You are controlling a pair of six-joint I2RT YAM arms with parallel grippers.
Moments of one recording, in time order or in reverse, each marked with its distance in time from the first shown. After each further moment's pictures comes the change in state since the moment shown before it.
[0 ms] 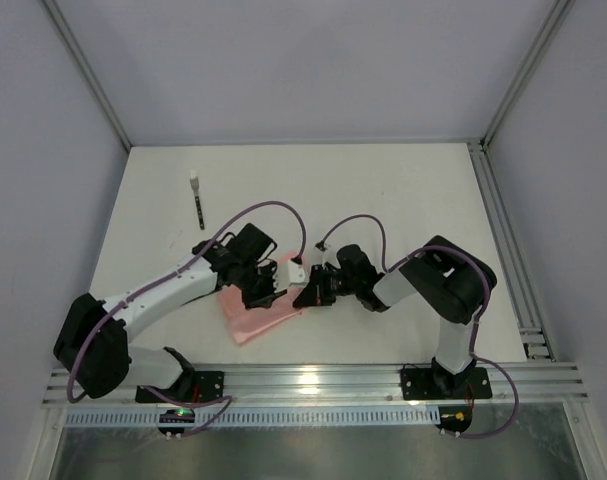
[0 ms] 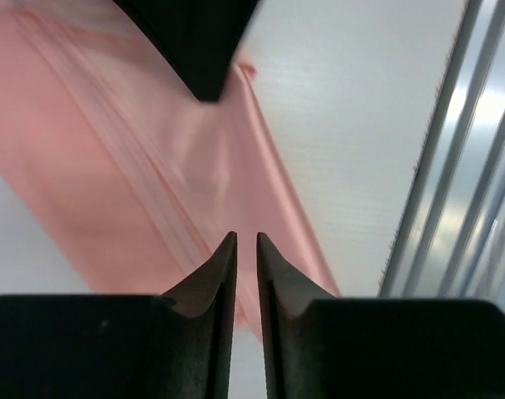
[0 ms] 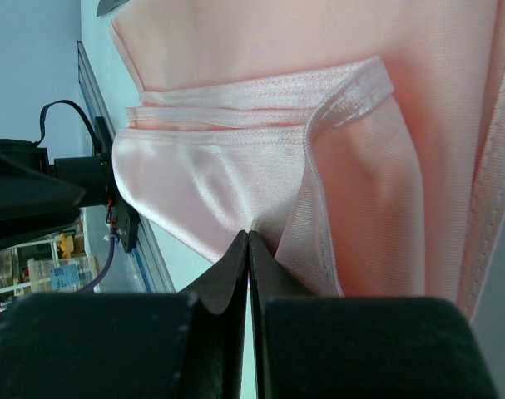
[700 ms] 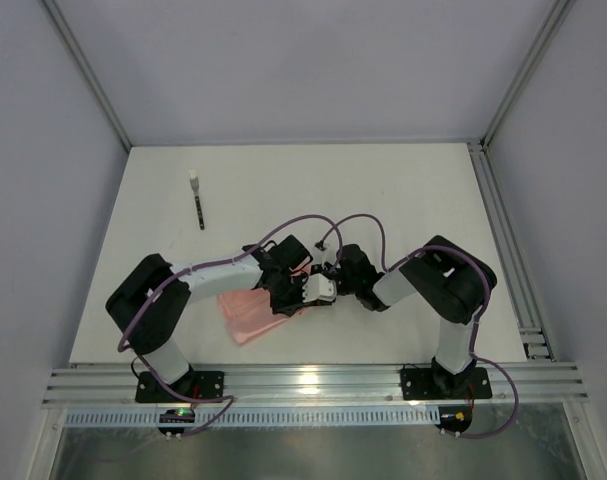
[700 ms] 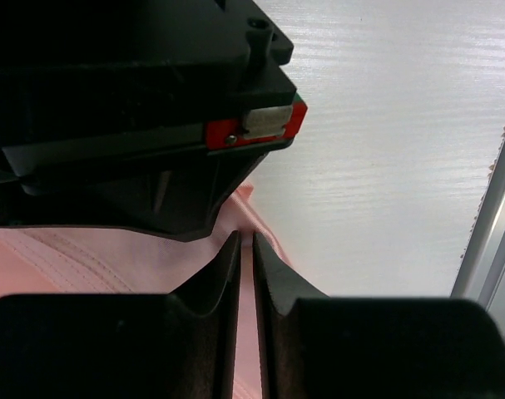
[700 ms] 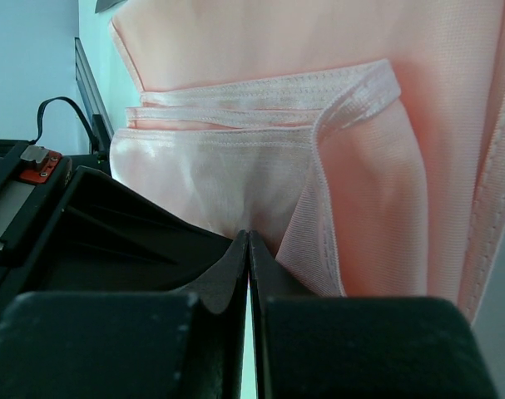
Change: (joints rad) left arm -0.140 0.347 0.101 0.241 -0.019 -0.034; right arm -0.001 0.000 0.006 -0.010 -0.003 -0.013
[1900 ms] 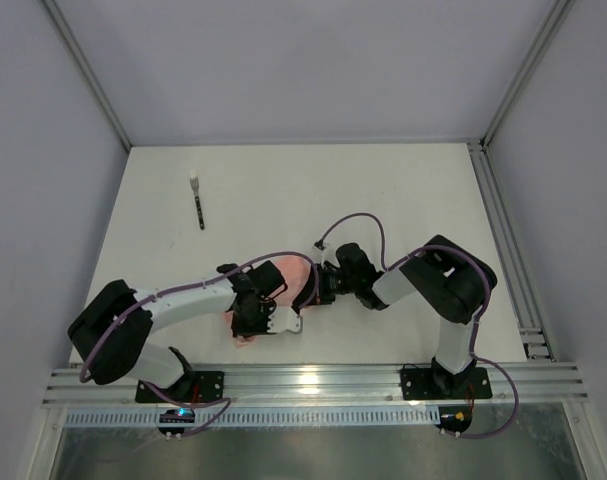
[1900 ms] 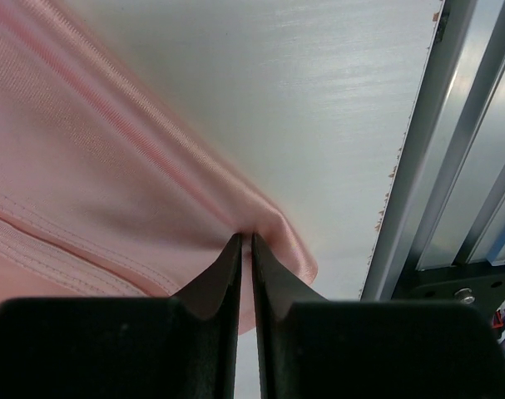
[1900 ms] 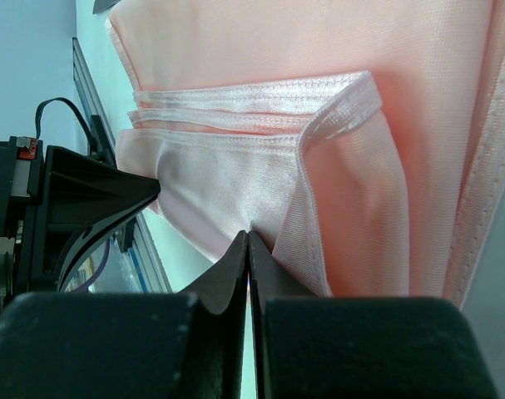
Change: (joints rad) left arm -0.014 -0.237 -0.226 -0.256 -0.177 0.122; right arm -0.006 0.000 0.013 -0.023 -0.002 -0.013
